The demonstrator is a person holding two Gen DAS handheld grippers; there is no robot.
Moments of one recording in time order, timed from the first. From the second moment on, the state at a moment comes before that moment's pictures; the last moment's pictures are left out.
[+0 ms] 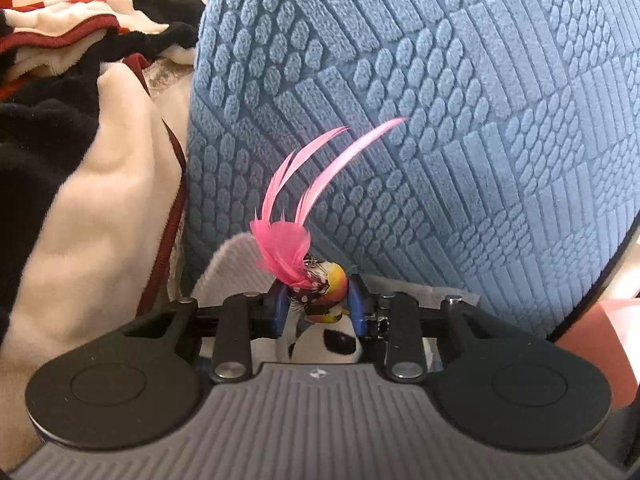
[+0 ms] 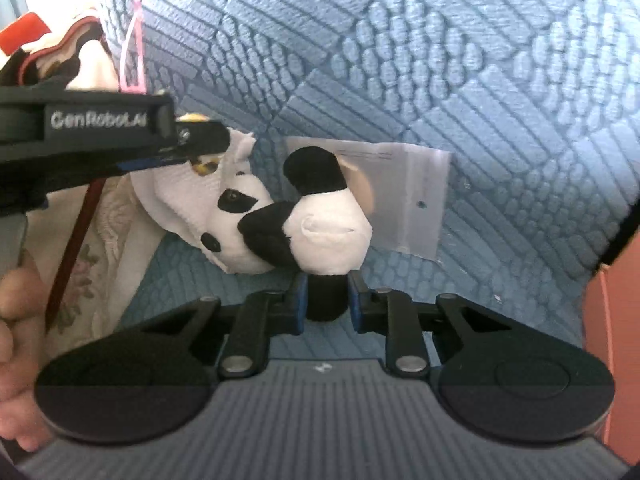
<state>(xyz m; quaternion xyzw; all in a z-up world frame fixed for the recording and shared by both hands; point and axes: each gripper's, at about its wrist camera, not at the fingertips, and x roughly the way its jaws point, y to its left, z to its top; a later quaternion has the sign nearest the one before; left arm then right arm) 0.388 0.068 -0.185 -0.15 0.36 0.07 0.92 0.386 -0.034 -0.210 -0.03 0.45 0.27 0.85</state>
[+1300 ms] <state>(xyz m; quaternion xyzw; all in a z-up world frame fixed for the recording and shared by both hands) 0.273 0.034 -0.179 -0.15 0.46 0.05 0.88 0.305 -0.136 -0.165 -0.03 0.43 0.20 0.88</state>
